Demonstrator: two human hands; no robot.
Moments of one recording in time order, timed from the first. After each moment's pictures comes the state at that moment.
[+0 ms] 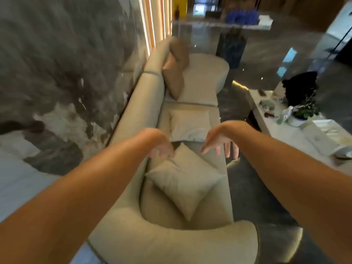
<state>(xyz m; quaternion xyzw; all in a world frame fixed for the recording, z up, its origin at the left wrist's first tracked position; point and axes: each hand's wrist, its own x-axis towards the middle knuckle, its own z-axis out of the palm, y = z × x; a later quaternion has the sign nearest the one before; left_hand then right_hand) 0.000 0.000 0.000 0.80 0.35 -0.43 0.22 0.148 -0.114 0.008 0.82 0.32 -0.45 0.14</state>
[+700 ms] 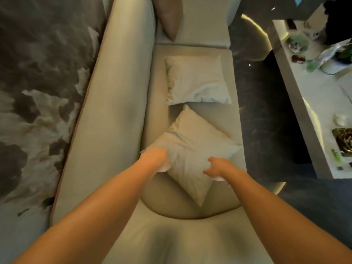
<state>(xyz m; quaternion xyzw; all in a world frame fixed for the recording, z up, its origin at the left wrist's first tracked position) 0.040 0.091 -0.312 0.84 0.33 -0.39 0.18 0.164 -0.075 -0.312 0.84 0.25 -0.48 0.07</state>
